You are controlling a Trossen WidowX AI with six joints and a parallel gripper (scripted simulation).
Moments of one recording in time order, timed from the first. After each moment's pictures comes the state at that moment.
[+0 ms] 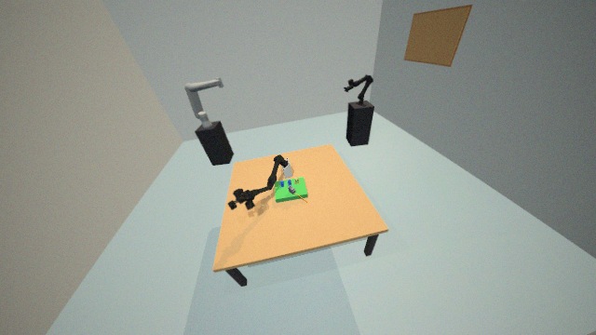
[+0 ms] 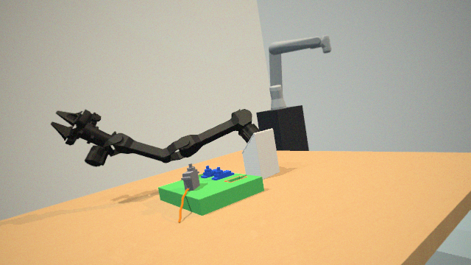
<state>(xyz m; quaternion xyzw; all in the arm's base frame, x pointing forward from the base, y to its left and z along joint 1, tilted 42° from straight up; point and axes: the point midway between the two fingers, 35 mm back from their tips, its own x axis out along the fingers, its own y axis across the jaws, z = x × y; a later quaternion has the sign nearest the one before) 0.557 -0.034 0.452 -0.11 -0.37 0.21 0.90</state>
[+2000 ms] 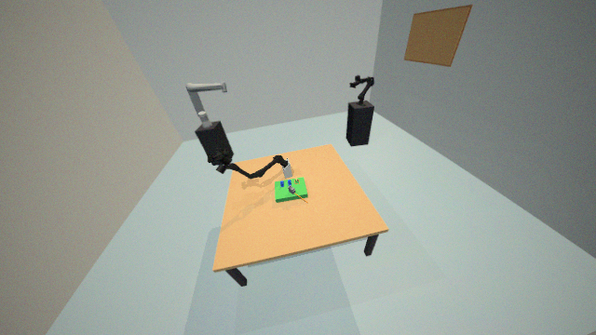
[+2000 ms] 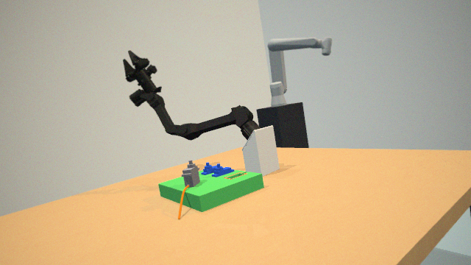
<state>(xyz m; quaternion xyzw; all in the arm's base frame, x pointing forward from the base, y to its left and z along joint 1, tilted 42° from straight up) 0.195 -0.055 0.678 -0.18 -0.60 0.22 0.75</state>
